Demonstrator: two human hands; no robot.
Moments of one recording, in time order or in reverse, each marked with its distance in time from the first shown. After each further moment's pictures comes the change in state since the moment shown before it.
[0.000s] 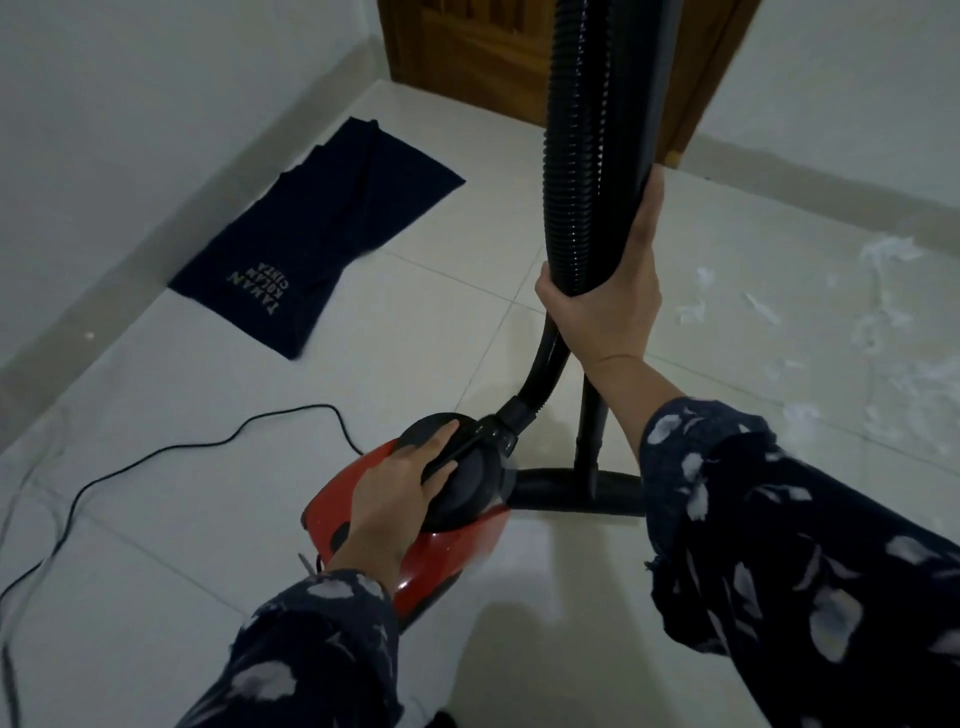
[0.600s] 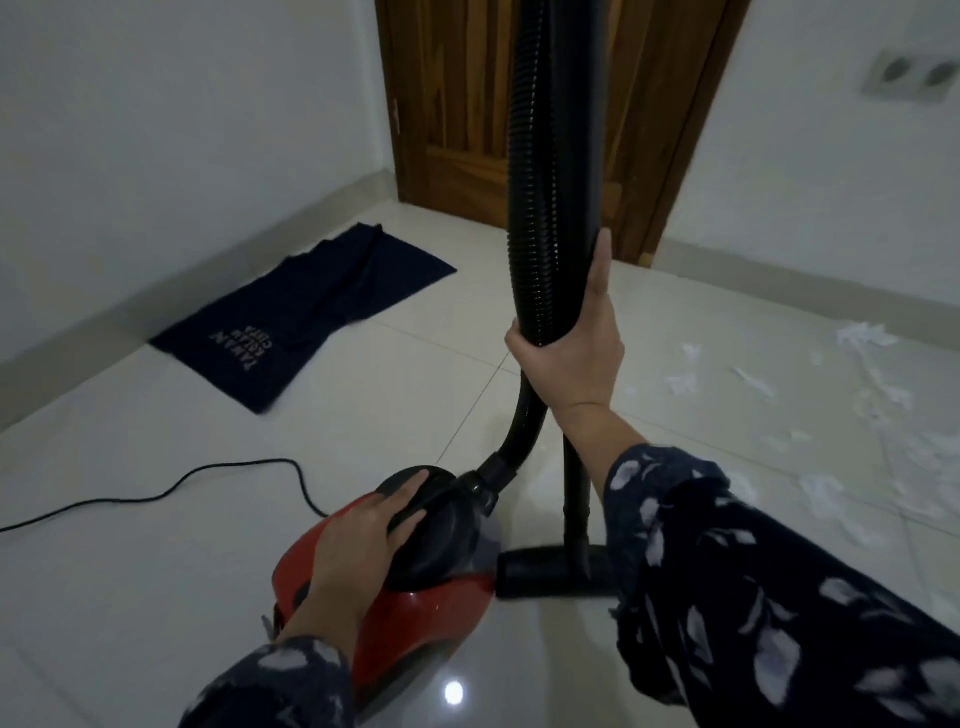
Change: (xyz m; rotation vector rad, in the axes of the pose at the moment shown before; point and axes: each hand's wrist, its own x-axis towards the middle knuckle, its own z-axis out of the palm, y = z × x) left_hand 0.021 -0.057 0.131 -0.038 0.274 0.065; right_hand -0.076 0.080 0.031 0.038 0.045 -0.164
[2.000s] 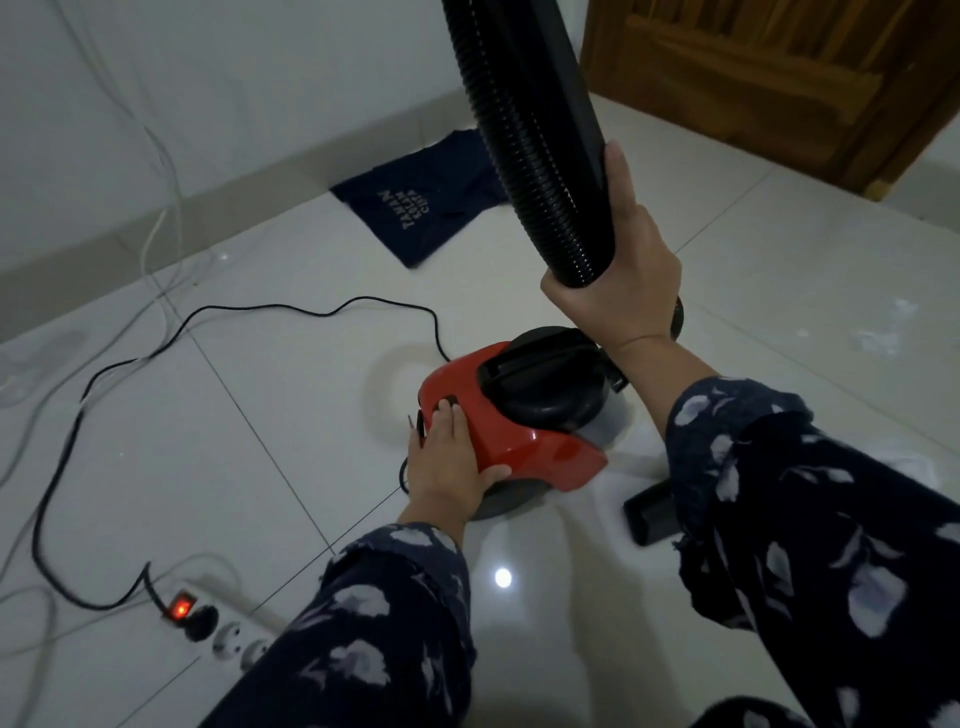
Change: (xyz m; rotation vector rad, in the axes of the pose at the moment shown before) left_hand -0.096 -0.027 0.042 0.250 -0.178 -0.416; right_hand -0.095 -0.042 0.046 -0.022 -0.320 -0.346
